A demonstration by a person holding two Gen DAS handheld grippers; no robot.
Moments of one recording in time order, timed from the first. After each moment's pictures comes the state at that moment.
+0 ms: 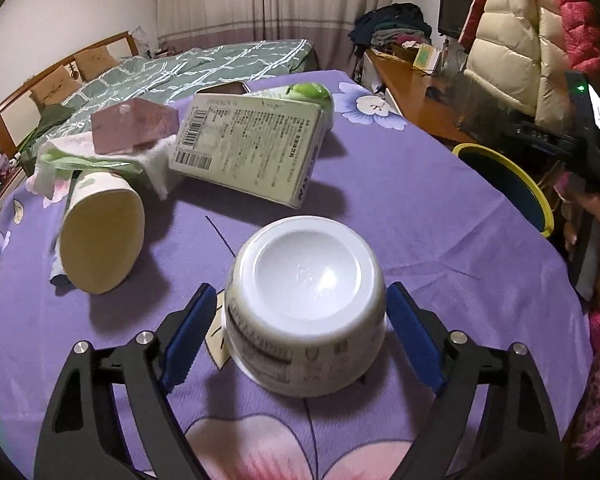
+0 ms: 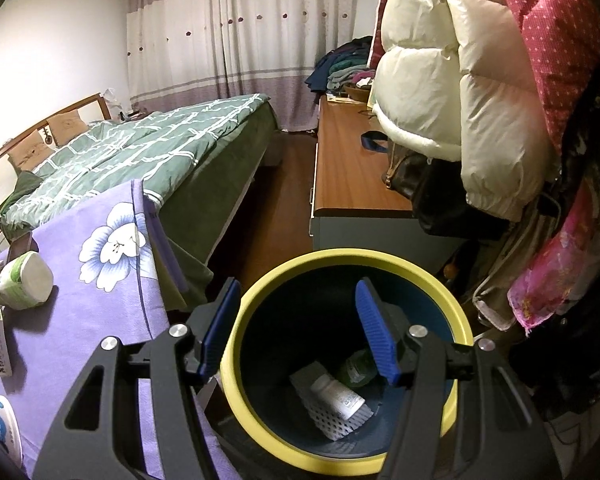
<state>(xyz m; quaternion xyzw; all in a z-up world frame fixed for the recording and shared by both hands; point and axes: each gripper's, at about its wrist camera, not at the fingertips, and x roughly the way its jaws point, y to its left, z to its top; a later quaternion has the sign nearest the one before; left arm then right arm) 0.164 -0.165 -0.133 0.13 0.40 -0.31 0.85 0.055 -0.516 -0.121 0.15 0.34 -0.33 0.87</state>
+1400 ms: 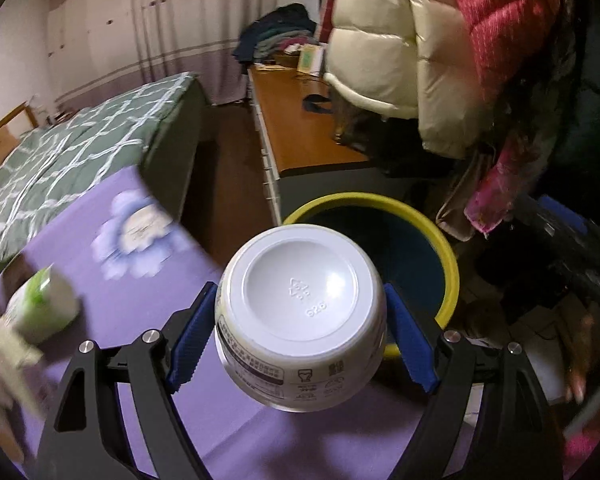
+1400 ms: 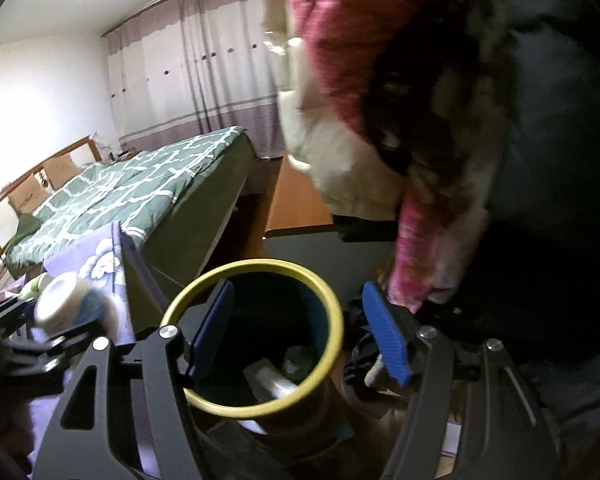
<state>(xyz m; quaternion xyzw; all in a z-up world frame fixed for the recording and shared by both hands) 0.119 -0.441 -0.083 0.20 0.35 -0.46 0.79 -0.094 -0.559 -0.077 0.19 0.28 -0.36 0.87</state>
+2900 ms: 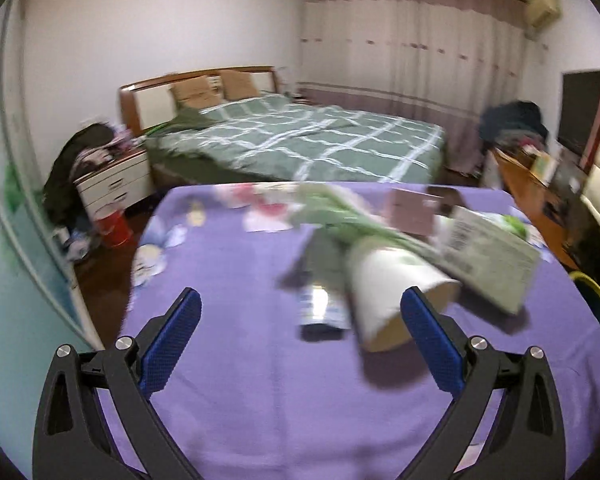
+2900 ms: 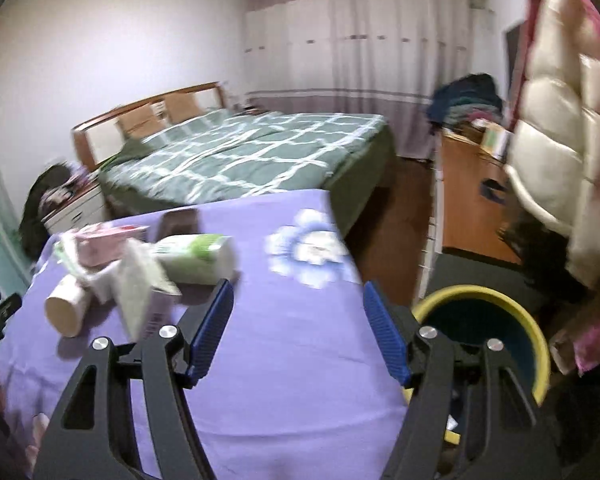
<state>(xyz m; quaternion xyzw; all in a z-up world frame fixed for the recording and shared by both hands) 0.233 0.010 -0.089 0.02 0.30 -0.10 0.95 0.097 -0.378 -0.062 0.10 0.32 -0.13 0.93</state>
